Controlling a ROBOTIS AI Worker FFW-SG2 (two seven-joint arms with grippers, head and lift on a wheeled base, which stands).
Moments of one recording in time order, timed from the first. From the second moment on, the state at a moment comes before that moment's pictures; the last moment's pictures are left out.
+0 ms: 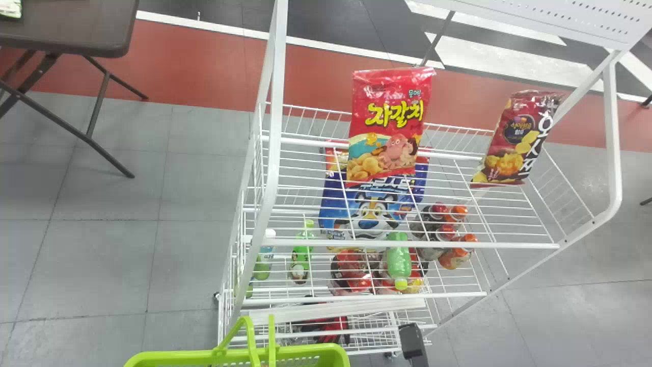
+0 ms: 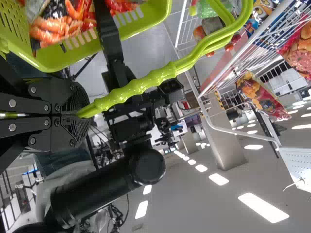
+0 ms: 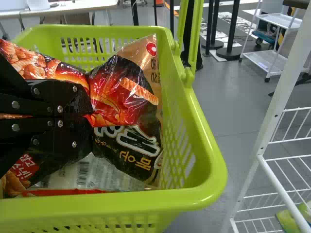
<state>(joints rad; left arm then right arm) 0.75 0.09 -0.14 -2.20 0.35 1.02 -1.04 0.50 -0.14 -0.28 -1.93 -0.34 1.45 0.84</state>
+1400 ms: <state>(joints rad) 0.75 0.08 -0.16 -2.18 0.33 0.97 -1.02 0.75 0.00 -0.24 -2.24 -0.24 -0.02 0.42</state>
